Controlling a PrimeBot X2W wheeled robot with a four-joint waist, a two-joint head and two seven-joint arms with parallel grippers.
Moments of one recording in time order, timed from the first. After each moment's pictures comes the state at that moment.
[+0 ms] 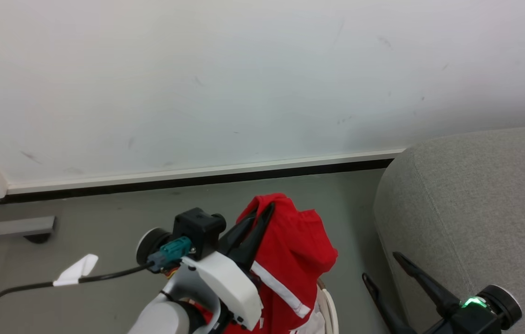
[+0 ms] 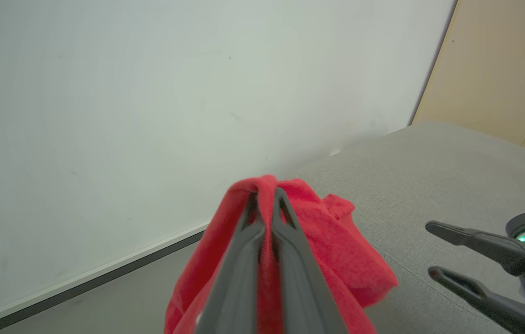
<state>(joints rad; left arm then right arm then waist) -0.31 0.16 -0.47 -0.09 -0.33 -0.02 0.19 -0.07 -0.29 0.44 0.05 0.26 0.13 -0.22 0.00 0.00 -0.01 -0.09</state>
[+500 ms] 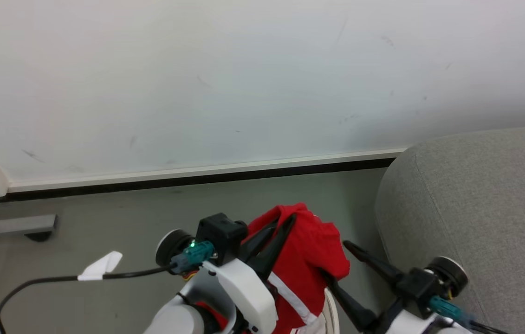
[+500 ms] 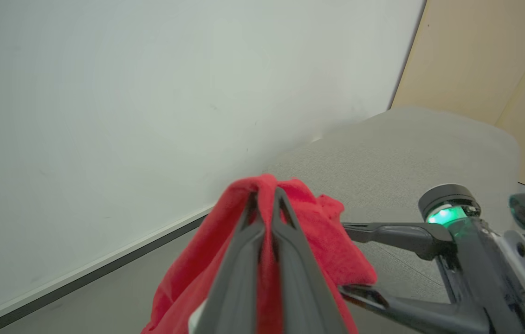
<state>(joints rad) -0.33 0.15 -0.54 -0.07 -0.33 -0.05 0.21 -0.33 -0.33 0.74 0.17 0.45 0.13 -0.16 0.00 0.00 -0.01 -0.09</state>
